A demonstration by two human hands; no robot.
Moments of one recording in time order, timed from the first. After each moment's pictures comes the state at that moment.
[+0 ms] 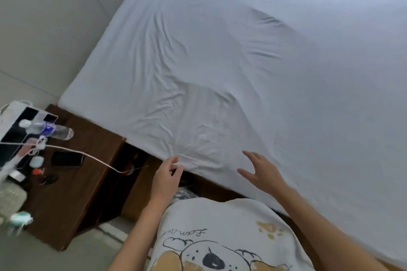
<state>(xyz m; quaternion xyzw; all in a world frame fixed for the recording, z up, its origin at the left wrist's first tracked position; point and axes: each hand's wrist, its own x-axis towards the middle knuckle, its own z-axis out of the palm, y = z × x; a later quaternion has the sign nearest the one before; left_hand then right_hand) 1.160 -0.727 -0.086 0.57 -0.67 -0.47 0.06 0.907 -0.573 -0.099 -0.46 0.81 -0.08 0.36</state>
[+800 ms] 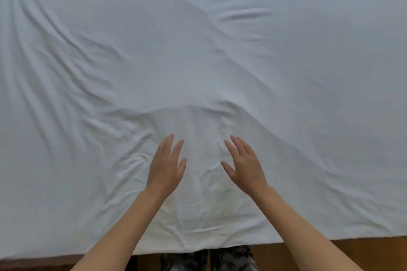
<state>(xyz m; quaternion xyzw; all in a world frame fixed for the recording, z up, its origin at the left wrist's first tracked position) 0.989 -1.037 -0.369 0.18 -0.94 -0.24 -0.14 0.883 -0.821 -0.365 -0.32 0.92 -0.14 0.19</state>
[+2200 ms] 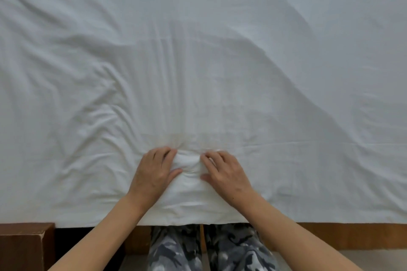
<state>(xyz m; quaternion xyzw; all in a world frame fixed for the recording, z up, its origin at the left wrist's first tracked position) 1.101 -0.990 -0.488 0.04 -0.99 -0.14 0.02 0.991 -0.791 -0.482 -0.49 0.85 -0.15 0.13</state>
